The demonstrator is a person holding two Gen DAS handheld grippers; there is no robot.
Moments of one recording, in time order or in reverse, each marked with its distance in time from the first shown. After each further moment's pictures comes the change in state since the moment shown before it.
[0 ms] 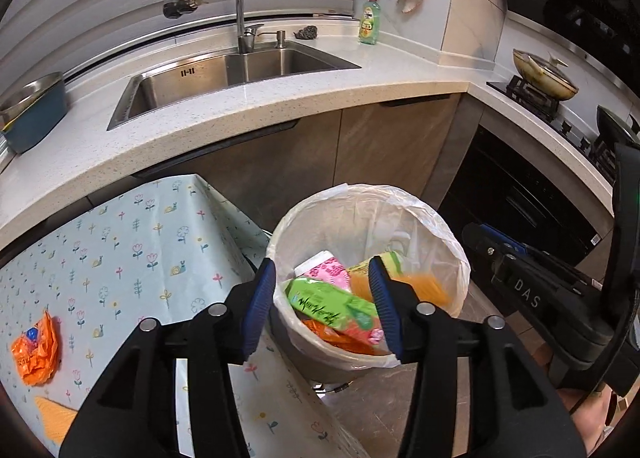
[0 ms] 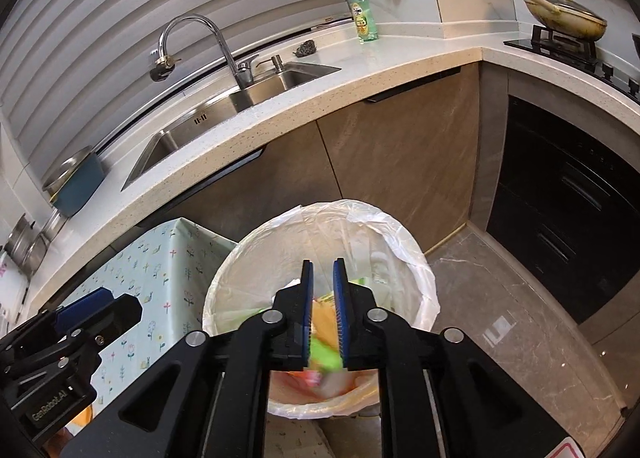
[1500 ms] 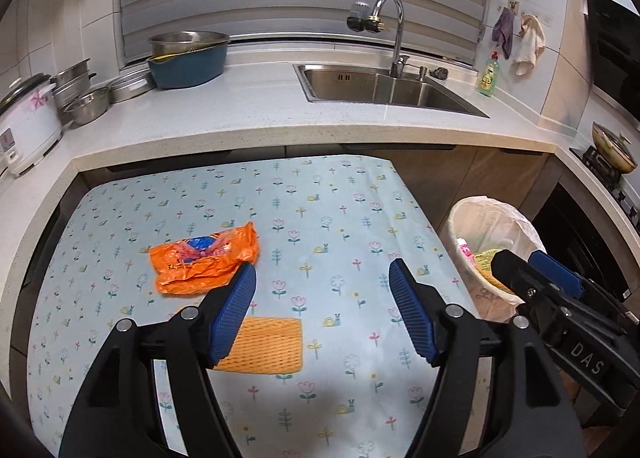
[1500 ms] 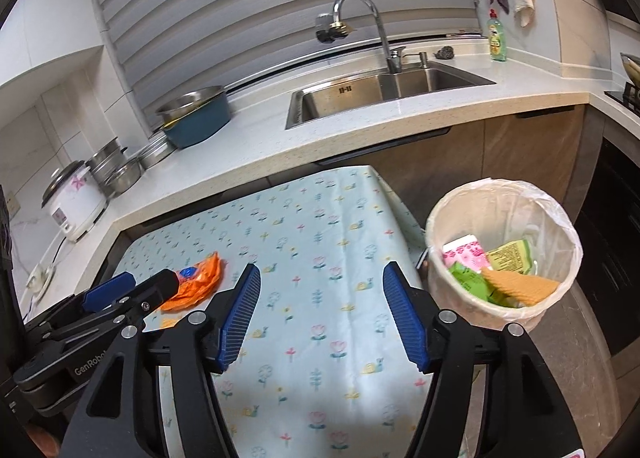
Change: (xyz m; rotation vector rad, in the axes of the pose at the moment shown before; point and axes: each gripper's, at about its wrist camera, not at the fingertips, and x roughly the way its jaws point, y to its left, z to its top) left arm -0.154 0.180 -0.099 -0.257 -0.080 0.257; right arm -0.091 0.208 -0.096 -0.232 0.037 0.250
